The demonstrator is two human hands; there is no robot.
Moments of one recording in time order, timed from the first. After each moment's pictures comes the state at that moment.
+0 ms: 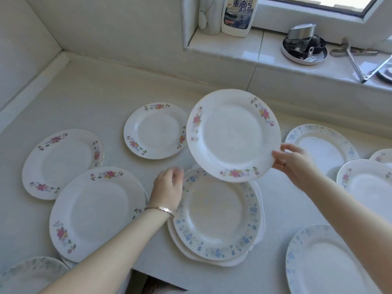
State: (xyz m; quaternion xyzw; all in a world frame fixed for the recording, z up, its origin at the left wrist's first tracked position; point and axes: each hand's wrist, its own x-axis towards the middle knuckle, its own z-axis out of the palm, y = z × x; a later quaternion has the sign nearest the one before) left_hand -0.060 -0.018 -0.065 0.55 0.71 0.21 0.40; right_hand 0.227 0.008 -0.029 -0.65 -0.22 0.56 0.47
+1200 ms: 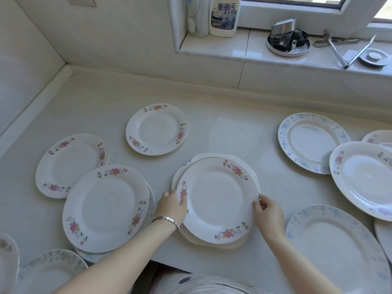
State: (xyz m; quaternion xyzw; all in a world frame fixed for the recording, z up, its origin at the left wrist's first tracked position) left_hand -0.060 -0.073 -0.099 0.57 0.74 -0.04 0.34; right_hand 0.166 -0.127 -0.120 -0.83 -0.36 0.32 0.27
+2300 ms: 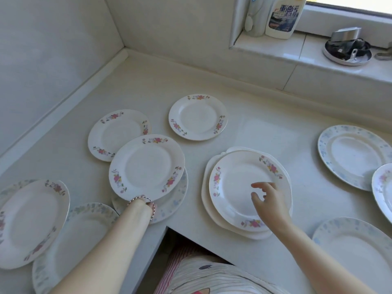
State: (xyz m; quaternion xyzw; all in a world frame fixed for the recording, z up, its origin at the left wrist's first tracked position) left_hand -0.180 -0.108 -0.071 -0.35 0.64 0.53 0.44; right_hand 0.106 -0.118 -0.091 -0.74 -0.54 0.34 0.22
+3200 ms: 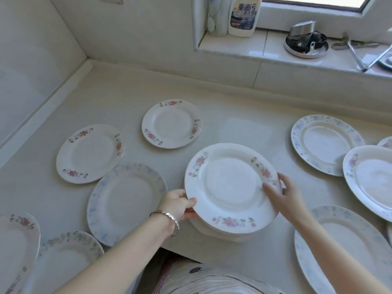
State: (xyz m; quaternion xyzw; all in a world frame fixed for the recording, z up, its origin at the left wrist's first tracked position) left_hand -0.079 -0.098 -0.037 0.24 0.65 0.26 0.68; right_hand 0.179 -0.112 -0.079 -0.77 -0.38 0.40 0.32
